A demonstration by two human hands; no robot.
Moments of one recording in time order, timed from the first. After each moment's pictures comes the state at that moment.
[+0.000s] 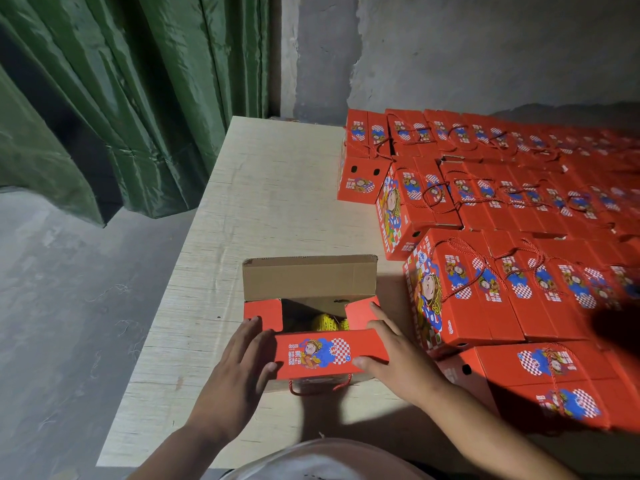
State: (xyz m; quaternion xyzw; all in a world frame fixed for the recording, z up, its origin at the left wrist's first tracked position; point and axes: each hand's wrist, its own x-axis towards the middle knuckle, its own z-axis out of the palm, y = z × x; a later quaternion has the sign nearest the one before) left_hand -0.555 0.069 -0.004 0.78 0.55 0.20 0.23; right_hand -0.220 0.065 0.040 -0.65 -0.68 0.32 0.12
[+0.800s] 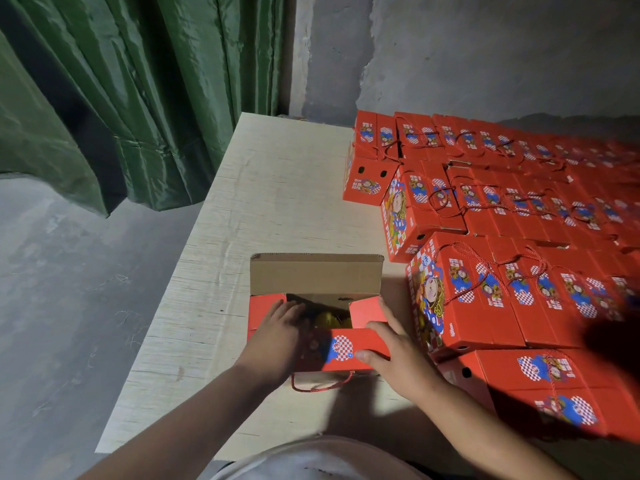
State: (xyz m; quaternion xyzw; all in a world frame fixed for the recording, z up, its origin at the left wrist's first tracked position) left_hand -0.491 0.120 0.031 0.88 0.46 0.09 0.09; right_hand -0.220 0.068 0.027 -0.65 -0.68 0.31 0.14
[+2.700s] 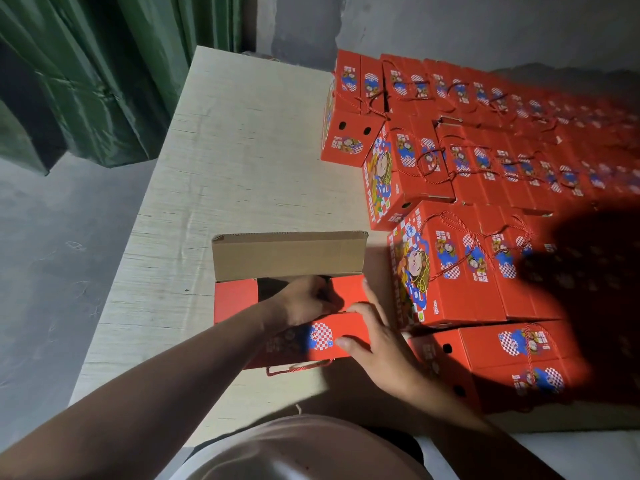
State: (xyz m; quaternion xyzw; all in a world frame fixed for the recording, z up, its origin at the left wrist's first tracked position) left_hand -0.408 0.192 0.015 0.67 0.45 0.05 0.59; right_hand -0.225 0.063 0.016 -0.64 -0.69 0.28 0.19
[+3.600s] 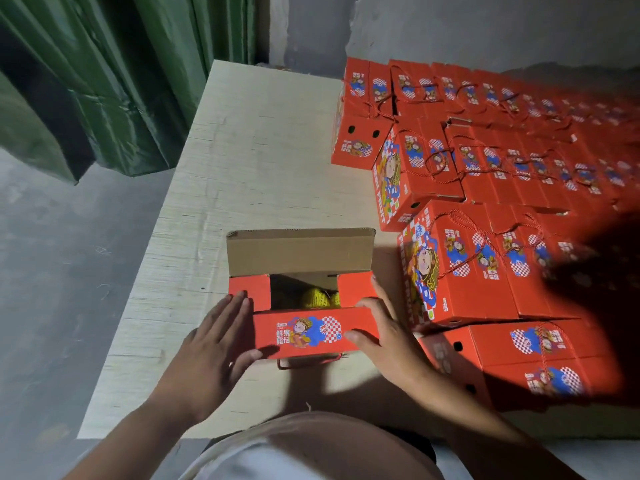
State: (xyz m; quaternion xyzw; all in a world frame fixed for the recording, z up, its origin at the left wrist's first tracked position) left_hand -0.572 0.081 0.018 0.82 0.52 0.10 0.20; right_hand -0.223 0.065 0.011 -0.65 -0.69 0.26 0.21
